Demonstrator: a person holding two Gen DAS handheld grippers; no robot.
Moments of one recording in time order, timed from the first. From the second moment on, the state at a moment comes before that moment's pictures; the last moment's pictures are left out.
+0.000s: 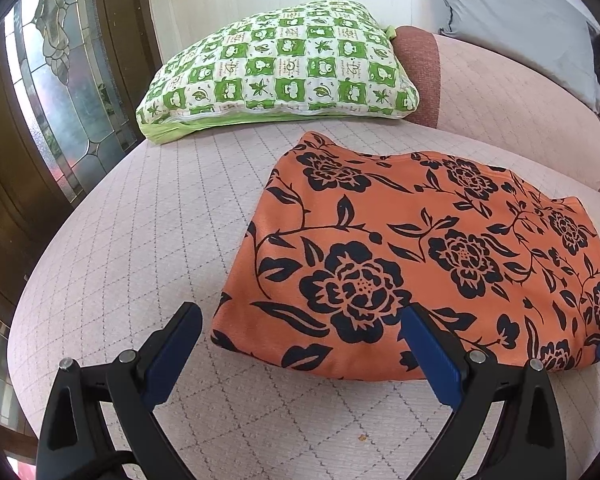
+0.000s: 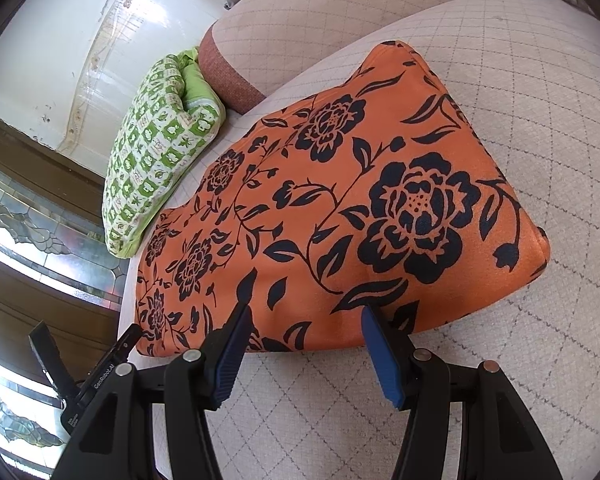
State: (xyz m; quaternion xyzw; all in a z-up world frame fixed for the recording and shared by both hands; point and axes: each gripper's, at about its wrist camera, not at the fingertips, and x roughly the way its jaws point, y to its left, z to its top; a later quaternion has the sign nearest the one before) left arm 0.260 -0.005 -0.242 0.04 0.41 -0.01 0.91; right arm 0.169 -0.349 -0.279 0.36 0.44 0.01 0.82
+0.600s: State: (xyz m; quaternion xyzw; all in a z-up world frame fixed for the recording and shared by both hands) left arm 0.260 -0.012 -0.244 0.05 0.41 -0.02 0.91; right arm 0.168 -0.362 -0.280 0.37 0.43 0.00 0.82
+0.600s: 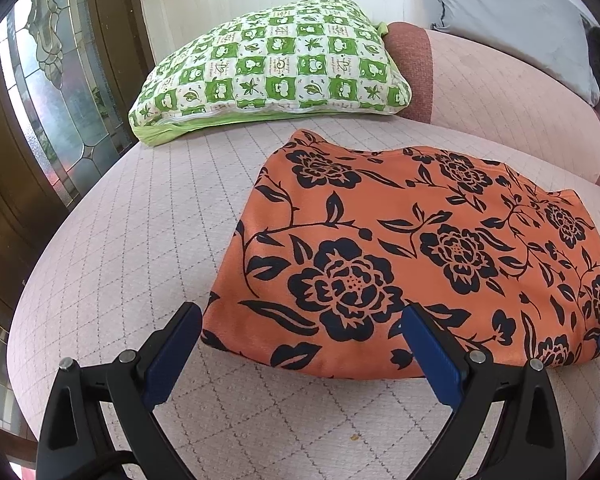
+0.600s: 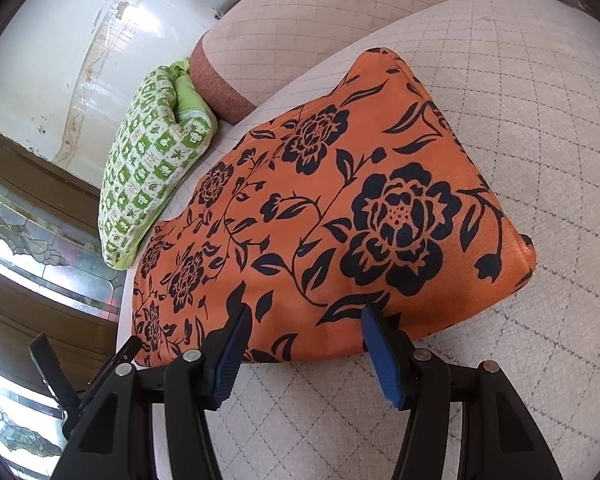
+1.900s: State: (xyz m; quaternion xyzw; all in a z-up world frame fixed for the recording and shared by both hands) left arm 0.261 -0.026 -0.249 0.06 0.42 -0.03 0.91; right arm 0.176 -0.378 -0.289 0.38 0.43 -0.03 0.82
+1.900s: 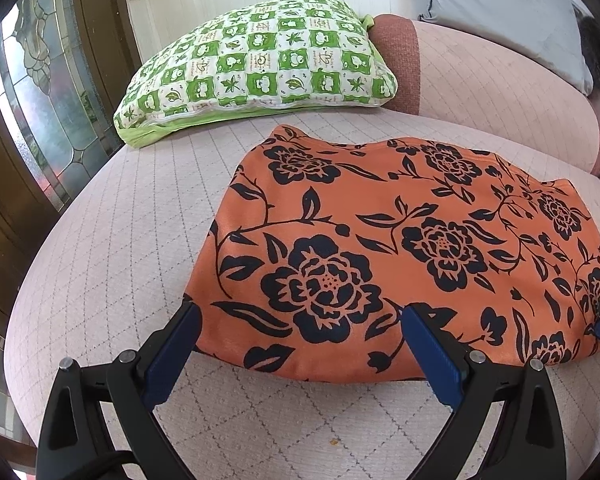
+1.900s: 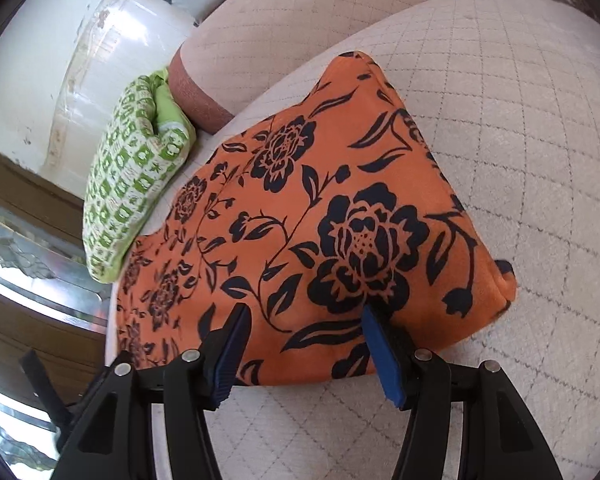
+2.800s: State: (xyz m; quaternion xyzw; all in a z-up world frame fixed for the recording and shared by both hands) left arm 0.229 -0.020 -0.257 0.01 0.46 -0.06 0.89; right arm 0.132 -0.385 -0.290 0.46 0.41 0.02 0.78
